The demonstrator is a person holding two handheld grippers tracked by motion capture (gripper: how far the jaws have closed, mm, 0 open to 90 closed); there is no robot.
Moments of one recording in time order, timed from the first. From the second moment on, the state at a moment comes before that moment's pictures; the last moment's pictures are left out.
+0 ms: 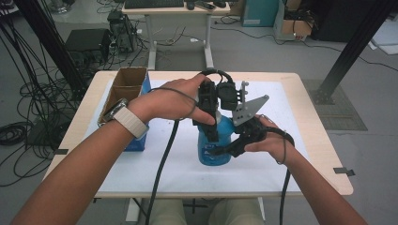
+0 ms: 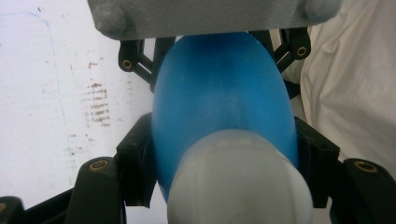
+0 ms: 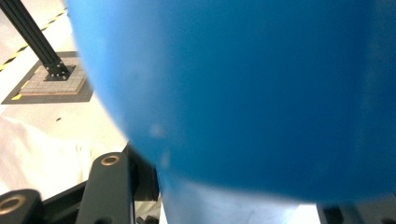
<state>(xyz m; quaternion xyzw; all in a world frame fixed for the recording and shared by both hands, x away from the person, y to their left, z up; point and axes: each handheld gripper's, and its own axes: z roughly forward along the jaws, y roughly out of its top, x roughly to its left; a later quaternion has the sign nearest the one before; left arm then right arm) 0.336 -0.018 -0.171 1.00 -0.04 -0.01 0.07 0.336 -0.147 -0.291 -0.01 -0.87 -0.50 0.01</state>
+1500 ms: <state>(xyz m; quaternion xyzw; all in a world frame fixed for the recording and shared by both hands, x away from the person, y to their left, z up) 0.332 -0.017 -0.168 1.00 -0.03 0.01 0.07 0.334 -0.147 -0.288 -0.01 -0.87 -0.49 0.00</state>
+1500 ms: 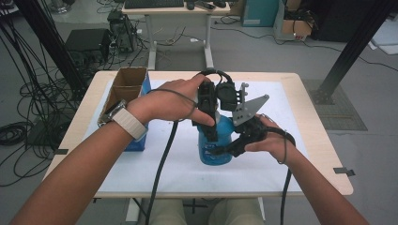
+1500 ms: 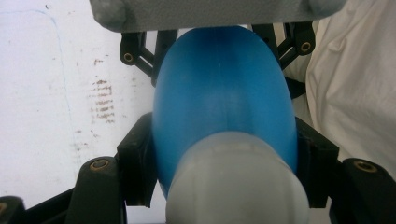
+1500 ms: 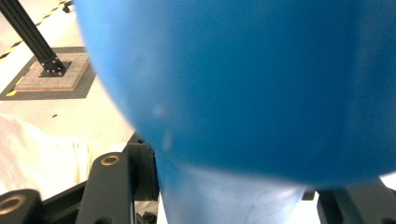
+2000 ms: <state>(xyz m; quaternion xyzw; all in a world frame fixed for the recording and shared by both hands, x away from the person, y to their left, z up) 0.333 -0.017 -0.166 1.00 -0.03 0.01 0.07 0.335 -0.148 -0.286 -0.01 -0.87 -0.49 0.00</state>
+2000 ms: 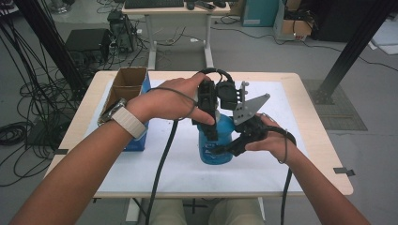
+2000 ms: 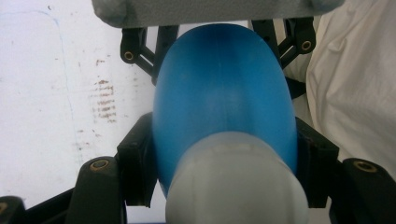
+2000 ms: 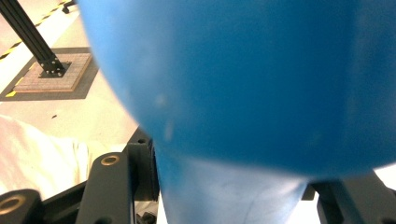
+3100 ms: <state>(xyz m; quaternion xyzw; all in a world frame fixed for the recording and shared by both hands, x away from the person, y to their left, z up) 0.335 -0.015 -0.168 1.00 -0.03 0.01 0.07 0.337 -0.147 -0.287 -0.01 -0.87 -0.49 0.00</state>
